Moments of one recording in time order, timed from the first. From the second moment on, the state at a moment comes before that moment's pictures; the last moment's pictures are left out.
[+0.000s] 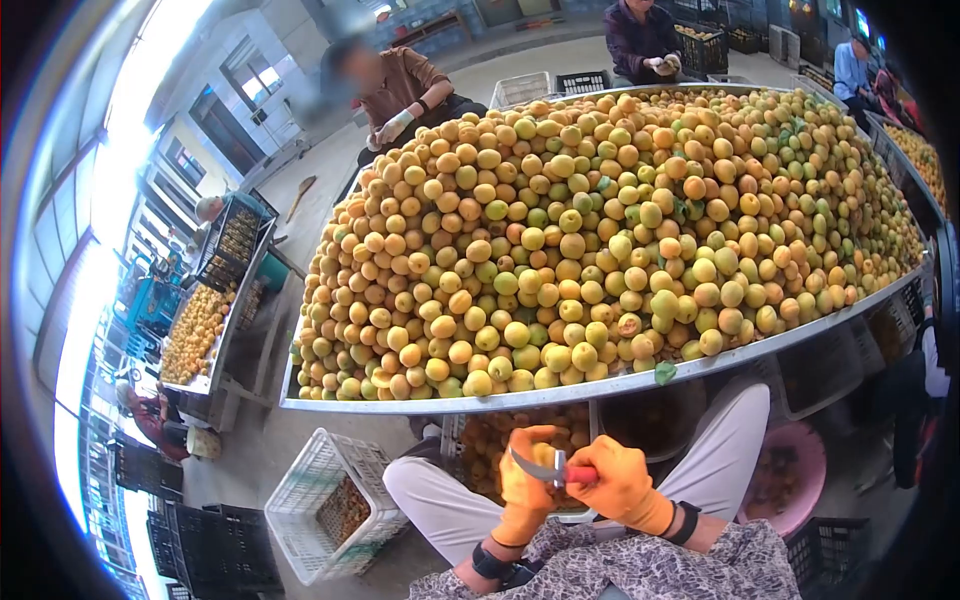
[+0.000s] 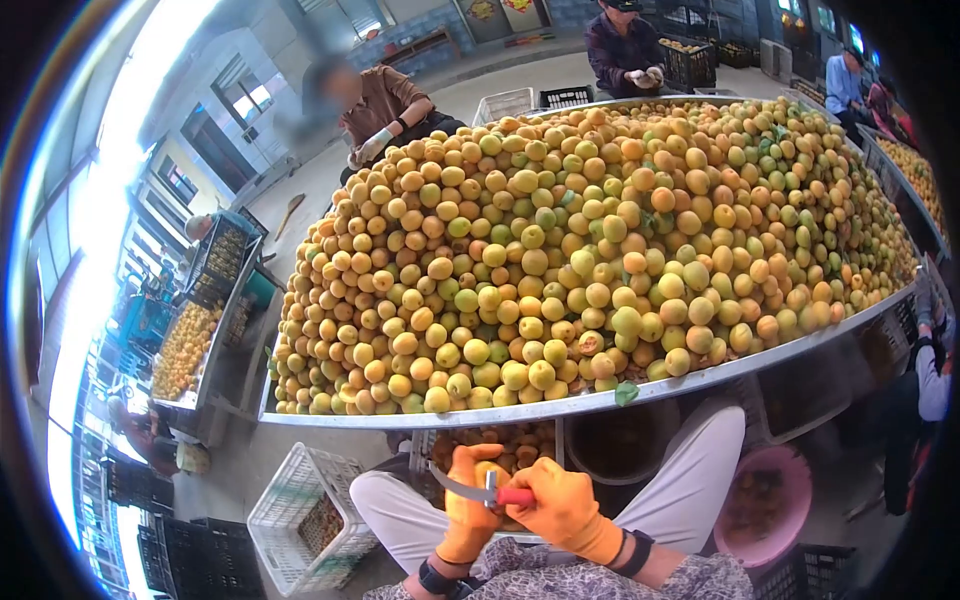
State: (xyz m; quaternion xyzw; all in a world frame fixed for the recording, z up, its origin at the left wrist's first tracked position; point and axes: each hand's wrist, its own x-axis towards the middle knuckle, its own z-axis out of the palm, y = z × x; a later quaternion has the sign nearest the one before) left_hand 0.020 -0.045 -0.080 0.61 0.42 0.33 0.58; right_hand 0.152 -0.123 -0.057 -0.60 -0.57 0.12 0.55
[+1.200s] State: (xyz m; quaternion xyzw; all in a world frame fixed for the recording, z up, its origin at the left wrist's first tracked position) left_hand 0.159 0.110 -0.038 0.21 0.07 0.27 0.94; right_hand 0.240 -0.142 -0.005 -0.52 -0.15 0.49 0.69
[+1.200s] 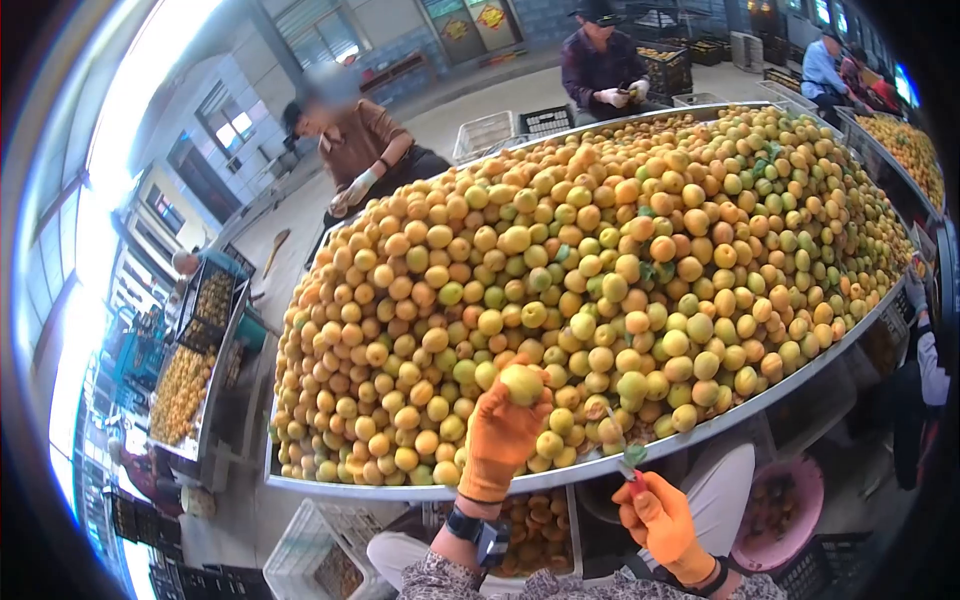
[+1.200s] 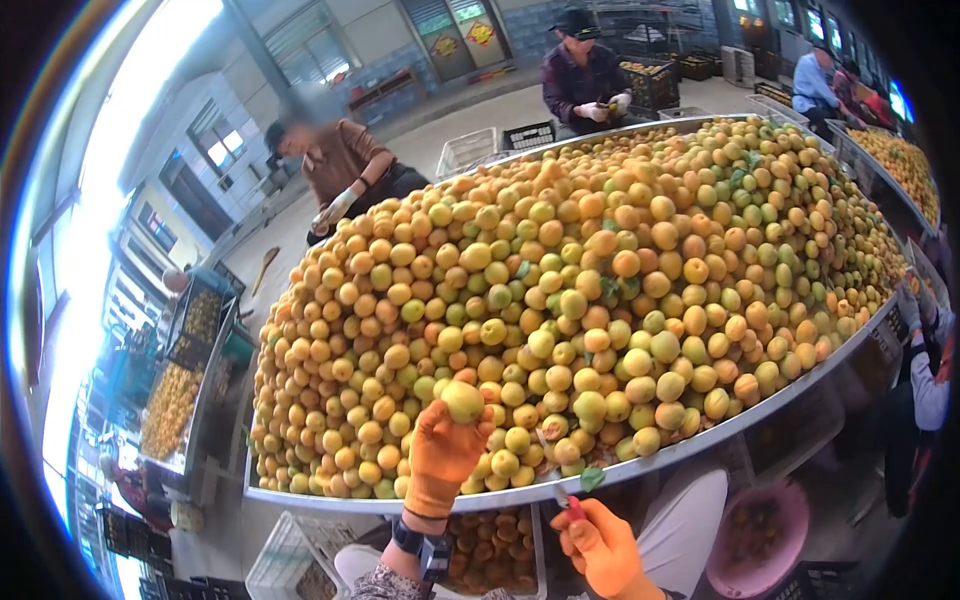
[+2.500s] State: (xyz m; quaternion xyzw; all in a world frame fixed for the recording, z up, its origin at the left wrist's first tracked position) left_hand 0.020 -0.052 -0.023 0.27 0.14 0.36 0.88; right_hand 0.125 -0.125 -0.041 -0.55 -0.41 0.41 0.60
